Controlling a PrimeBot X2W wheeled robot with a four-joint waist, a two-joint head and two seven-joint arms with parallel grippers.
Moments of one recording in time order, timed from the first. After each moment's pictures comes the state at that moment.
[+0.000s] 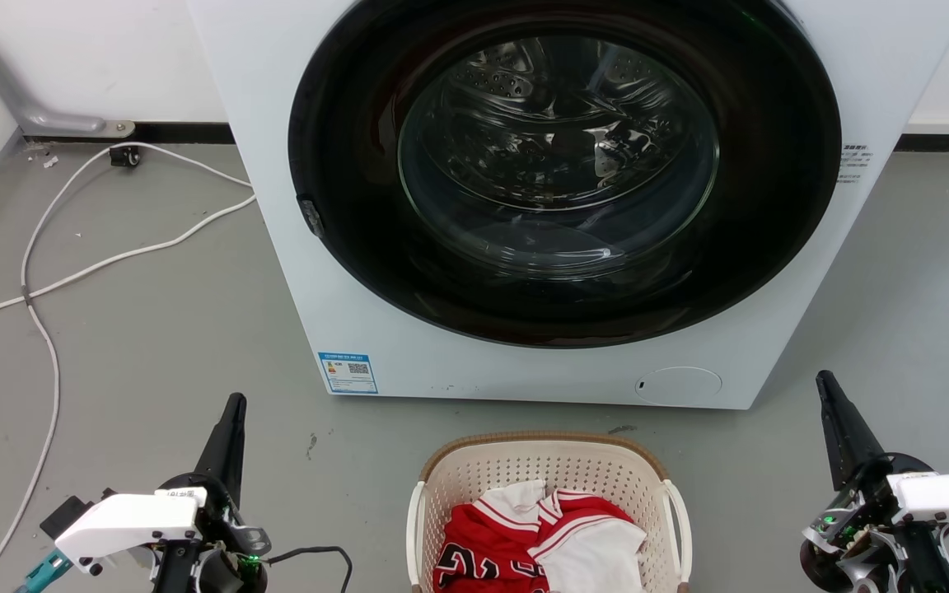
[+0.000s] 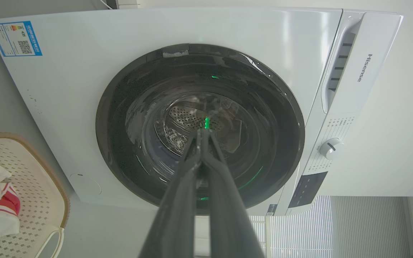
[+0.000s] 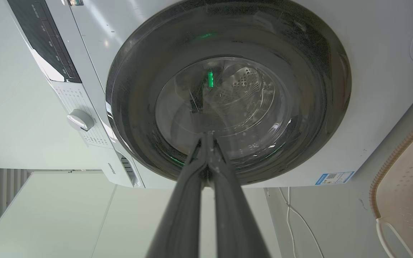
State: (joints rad) left arm -0.10 0.06 0.11 0.25 -1.62 -0.13 0.11; right arm -0.10 -0.05 -0.11 0.25 1.61 0.13 0.11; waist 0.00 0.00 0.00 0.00
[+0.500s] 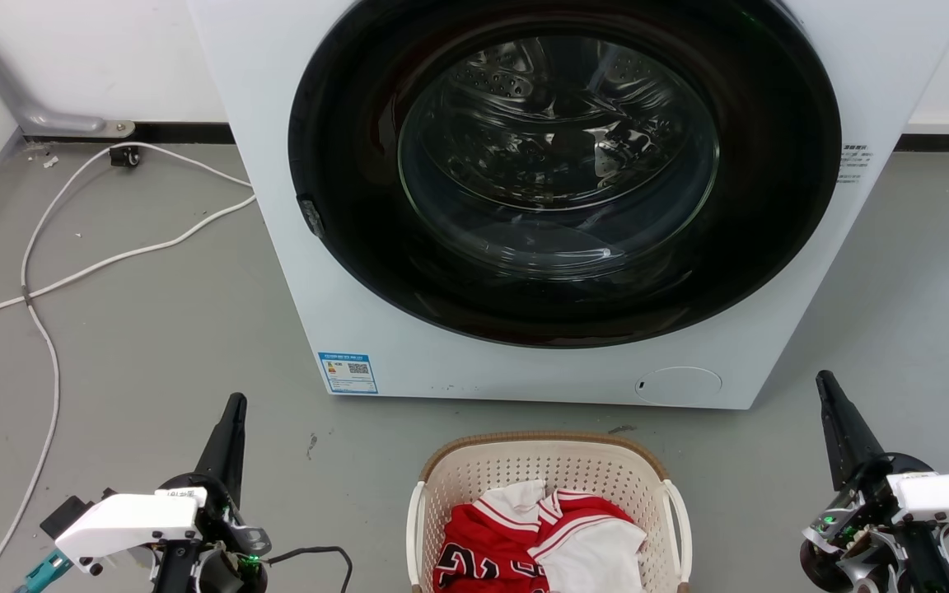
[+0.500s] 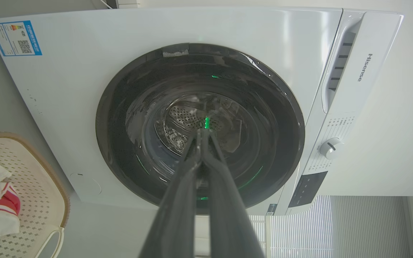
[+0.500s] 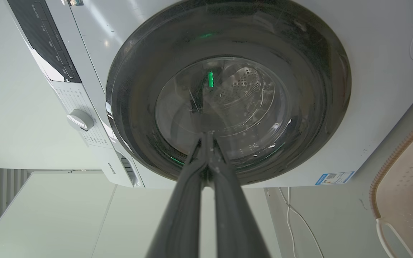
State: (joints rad) left arm -0.10 0.06 0.11 0.25 -1.62 -0.13 0.11; right arm -0.10 -0.05 -0.11 0.25 1.61 0.13 0.11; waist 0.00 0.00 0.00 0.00
